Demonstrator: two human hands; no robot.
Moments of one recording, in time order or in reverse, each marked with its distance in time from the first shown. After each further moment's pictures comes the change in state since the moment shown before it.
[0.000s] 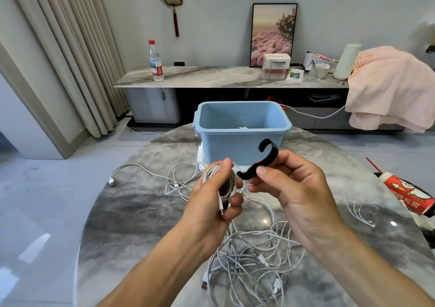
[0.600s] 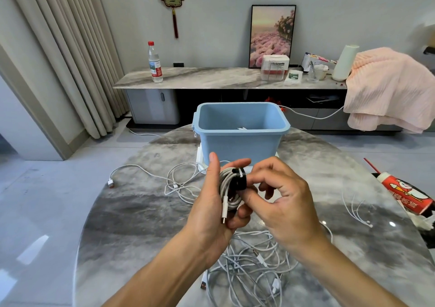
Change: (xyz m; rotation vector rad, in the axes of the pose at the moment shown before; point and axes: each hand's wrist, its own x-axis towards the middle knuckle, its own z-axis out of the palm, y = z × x) left_hand -0.011 -0.005 0.007 0.053 -0.101 -0.029; right_hand -0.002 0.022 0.001 -0.714 -0.027 -0.456
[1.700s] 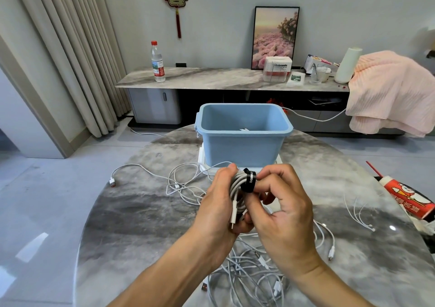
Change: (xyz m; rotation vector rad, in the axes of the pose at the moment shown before) left_hand -0.007 0.004 0.009 0.110 0.076 -0.016; right_hand -0.015 -0.003 0.015 -0.168 0.222 -0.063
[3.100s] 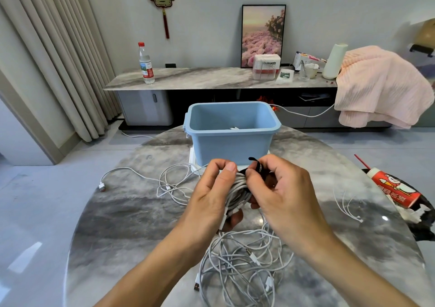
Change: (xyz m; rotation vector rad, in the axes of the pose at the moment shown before) left_hand -0.003 0.000 -0.005 0.317 -0.143 0.230; right_hand 0.028 -0.009 -0.030 0.037 -0.229 0.274
